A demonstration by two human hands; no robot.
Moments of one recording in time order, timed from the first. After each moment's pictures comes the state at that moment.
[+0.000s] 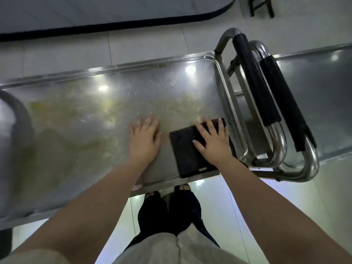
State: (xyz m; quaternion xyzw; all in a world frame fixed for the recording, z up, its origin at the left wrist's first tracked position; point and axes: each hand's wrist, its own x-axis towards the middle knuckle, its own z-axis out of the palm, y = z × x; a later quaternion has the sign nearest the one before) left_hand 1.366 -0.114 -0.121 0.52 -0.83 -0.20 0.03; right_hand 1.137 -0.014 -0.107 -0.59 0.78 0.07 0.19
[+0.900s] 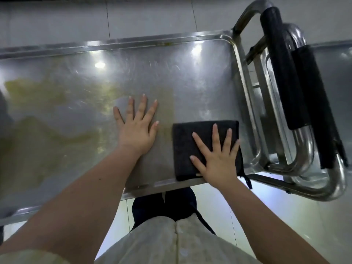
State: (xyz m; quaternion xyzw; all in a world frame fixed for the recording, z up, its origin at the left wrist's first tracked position) left_hand 1.370 -0.146 -0.155 0.54 -0.83 -0.13 -0.04; right_hand 1.157 0.016 -0.133 -0.61 0.78 0.05 0.14
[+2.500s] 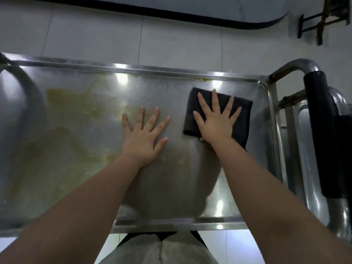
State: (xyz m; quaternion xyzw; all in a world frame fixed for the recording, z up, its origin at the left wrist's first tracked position) left_hand 1.421 -0.206 -0.157 0.54 -0.84 -0.10 -0.04; right_hand 1.171 -0.229 -0.145 -0.61 0.78 0.06 0.12
